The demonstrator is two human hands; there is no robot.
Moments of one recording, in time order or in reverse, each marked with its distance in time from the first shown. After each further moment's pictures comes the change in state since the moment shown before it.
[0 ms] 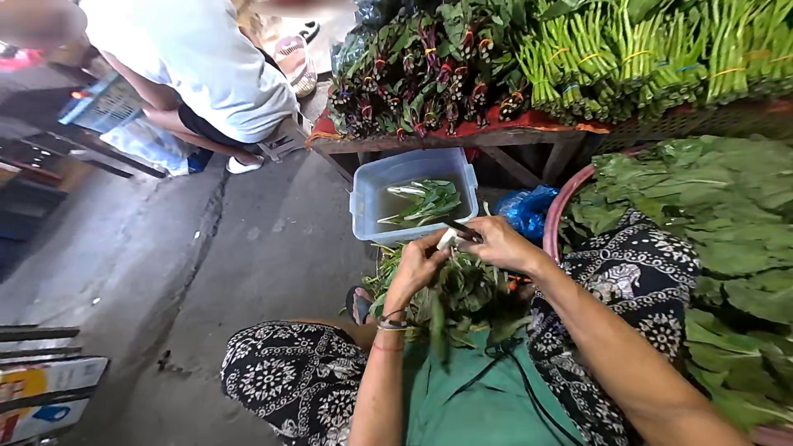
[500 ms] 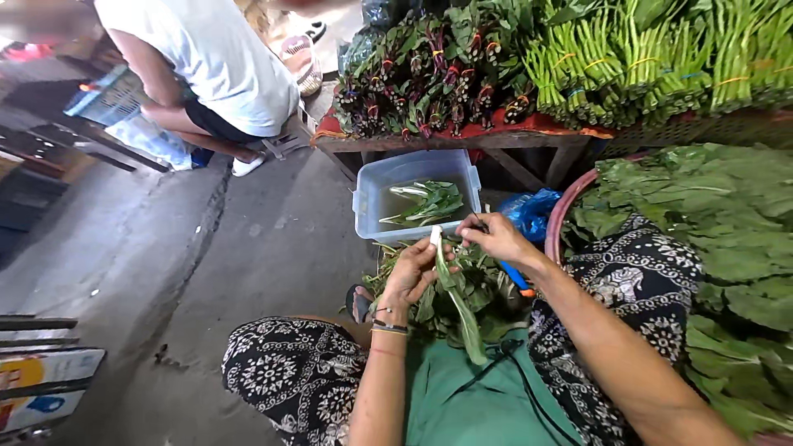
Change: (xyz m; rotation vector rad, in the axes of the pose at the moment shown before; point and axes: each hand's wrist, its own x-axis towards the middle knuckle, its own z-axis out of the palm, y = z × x) left_hand -0.015 0.001 0.004 -1.085 0.035 -0.325; right_hand 0.007 0.004 0.010 0.413 0.114 0.177
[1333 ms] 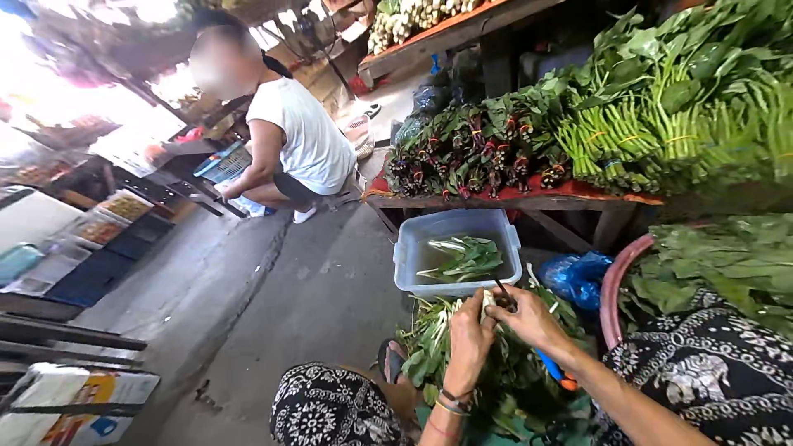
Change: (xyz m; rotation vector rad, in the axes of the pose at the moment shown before) left_hand 0.008 -0.034 0.018 1.188 0.340 0.647; right_hand -0.007 0.000 0.032 -0.174 0.074 0.019
